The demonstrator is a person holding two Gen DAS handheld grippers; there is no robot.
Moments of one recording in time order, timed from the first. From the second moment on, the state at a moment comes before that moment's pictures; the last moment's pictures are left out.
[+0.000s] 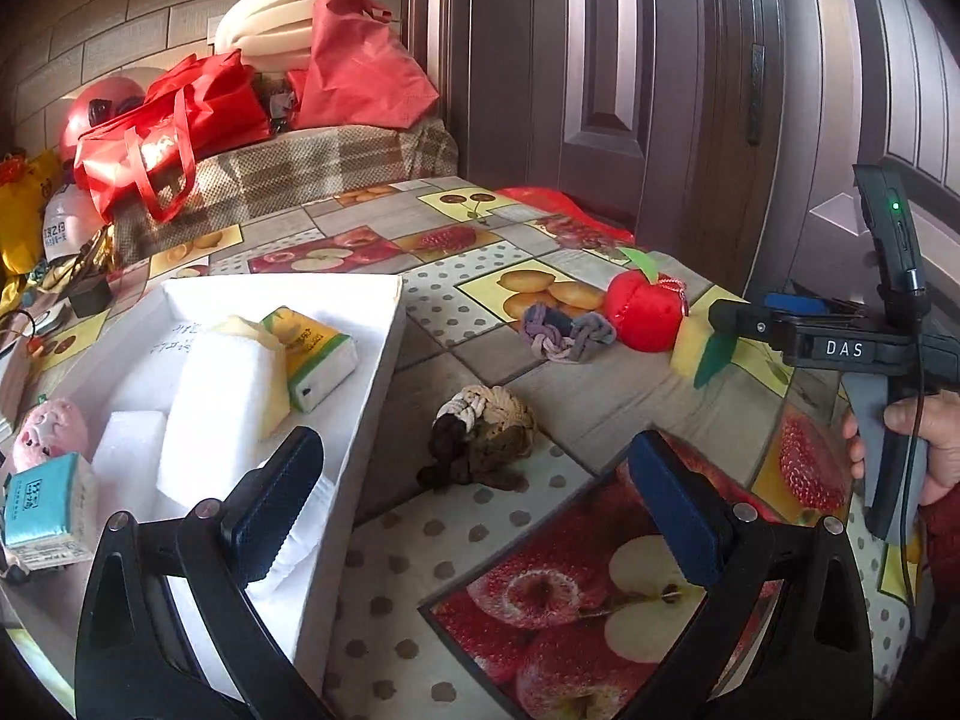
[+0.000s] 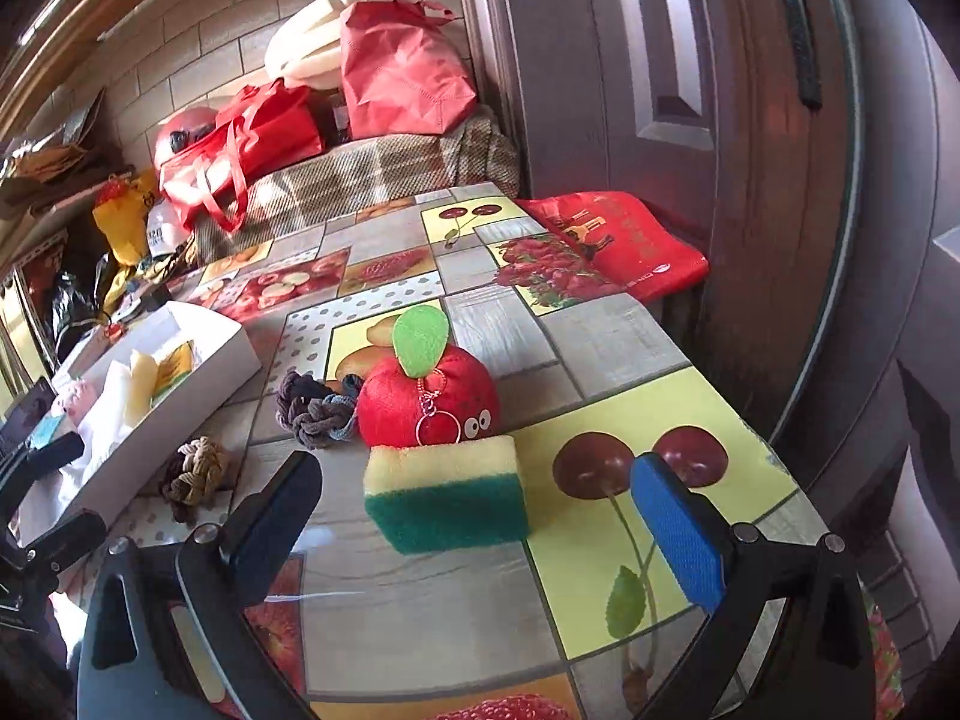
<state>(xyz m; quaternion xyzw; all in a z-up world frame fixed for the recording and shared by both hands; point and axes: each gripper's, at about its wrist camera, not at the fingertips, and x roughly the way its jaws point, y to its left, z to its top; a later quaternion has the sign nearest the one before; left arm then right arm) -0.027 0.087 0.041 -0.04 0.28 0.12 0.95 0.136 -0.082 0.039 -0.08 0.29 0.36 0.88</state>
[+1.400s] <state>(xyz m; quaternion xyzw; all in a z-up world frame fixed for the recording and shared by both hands) -0.051 0.076 0.065 -0.03 0.14 0.15 0.98 0.092 -0.109 0.063 0.02 0.18 0.40 0.90</state>
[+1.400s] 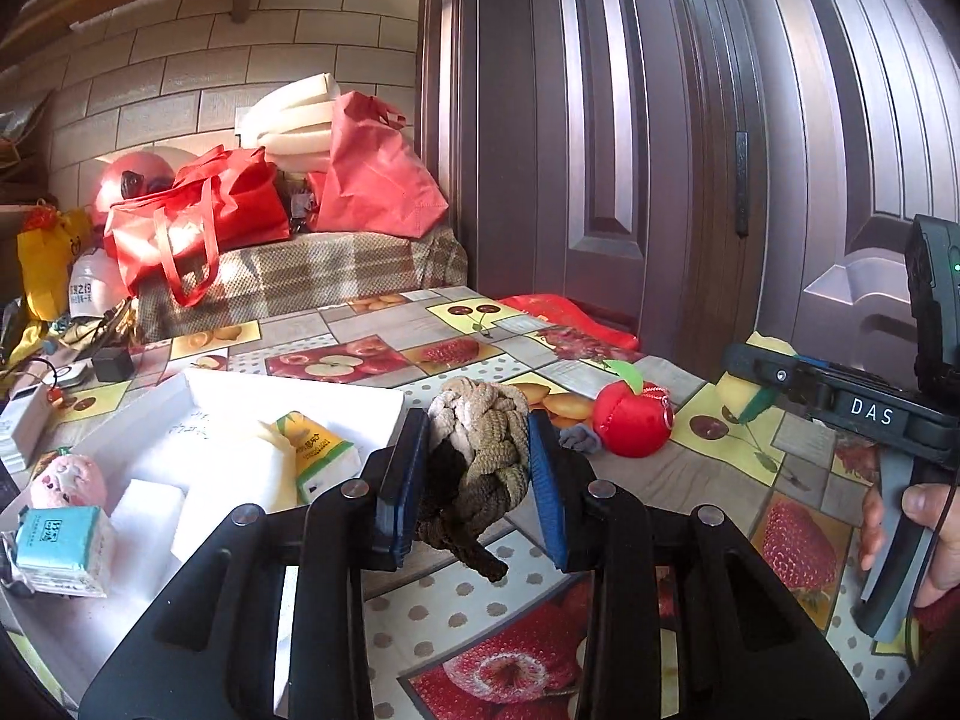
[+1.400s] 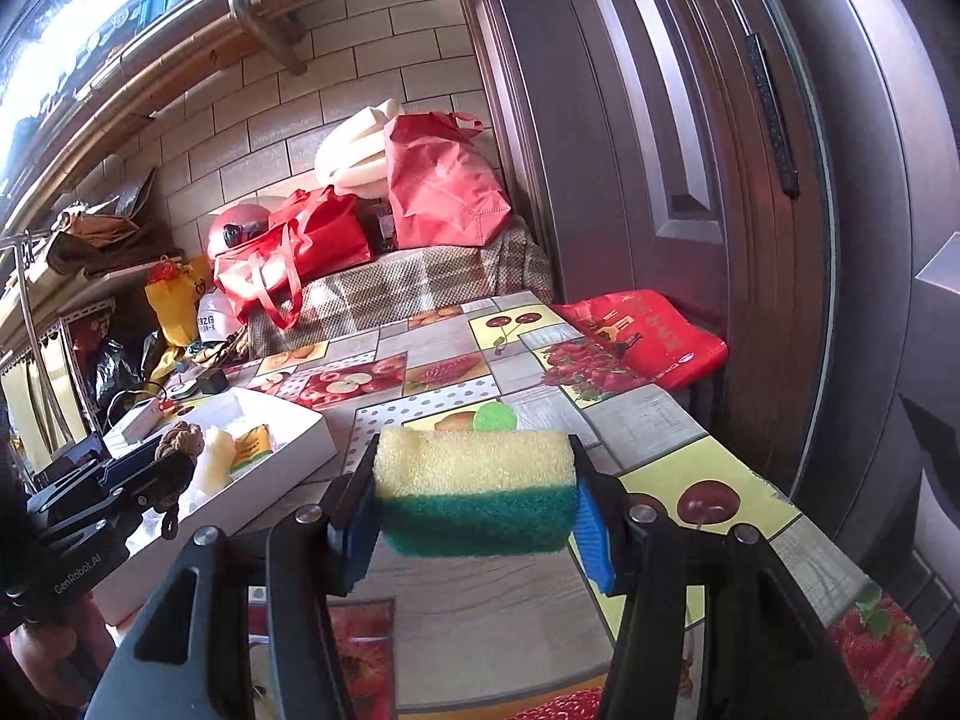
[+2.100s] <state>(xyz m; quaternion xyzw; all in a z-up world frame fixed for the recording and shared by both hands) -0.097 0.084 0.063 -0.04 0.13 0.17 0.98 0.049 -0.082 0.066 0.00 0.15 0.43 0.89</state>
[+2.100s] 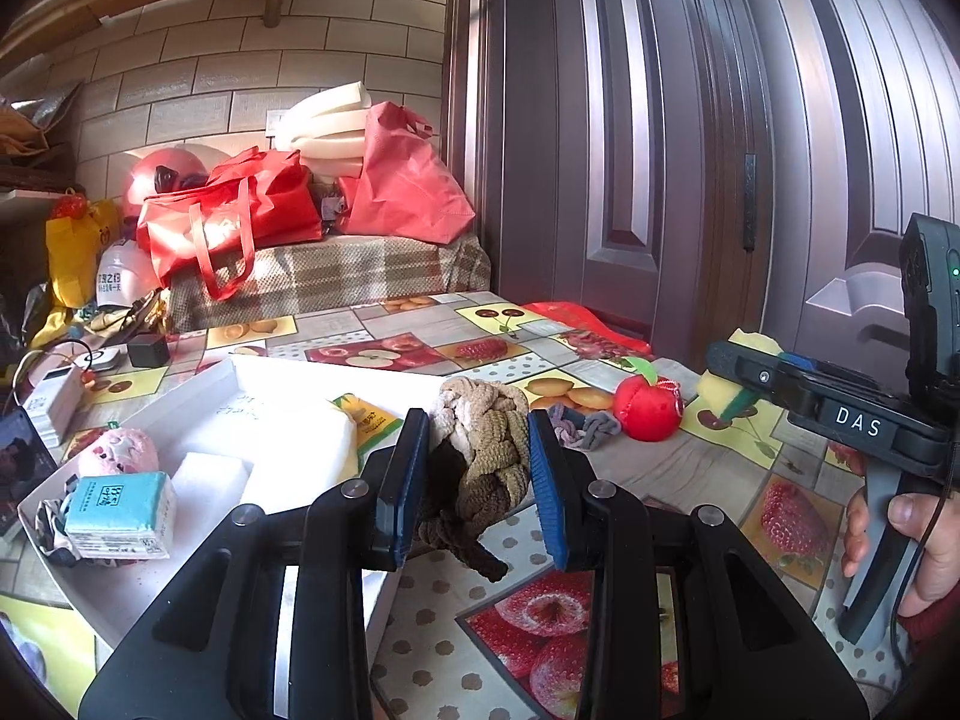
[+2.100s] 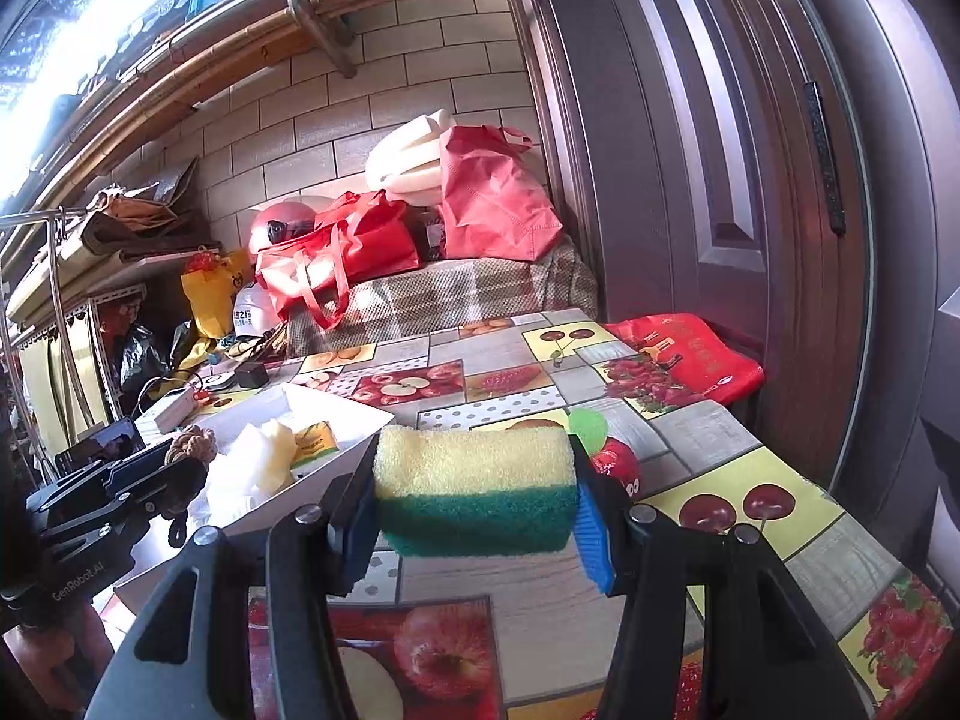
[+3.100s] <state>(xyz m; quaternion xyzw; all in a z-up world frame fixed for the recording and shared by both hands) -0.162 0.152 0.060 -0.05 0.11 0.27 0.95 0.002 -0.031 0.060 -0.07 0.15 0.48 0.86</state>
